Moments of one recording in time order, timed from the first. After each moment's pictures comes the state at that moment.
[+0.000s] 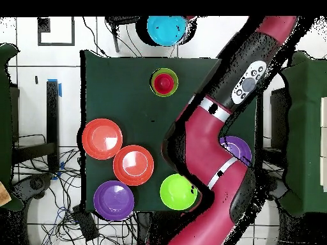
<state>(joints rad) -0.69 -0.02 2.61 0.16 -1.99 2.09 0.49</state>
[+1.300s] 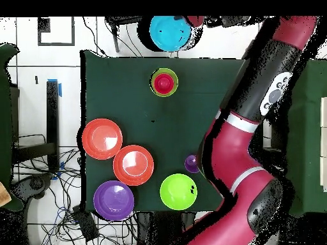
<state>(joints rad) -0.80 -0.05 2.21 0.47 -1.41 2.01 0.88</state>
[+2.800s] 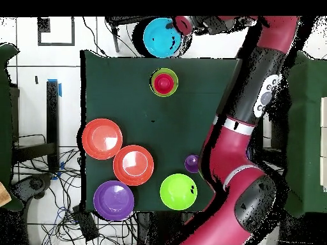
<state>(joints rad) -0.76 -0.07 1.96 0.46 -1.19 1.91 0.88</state>
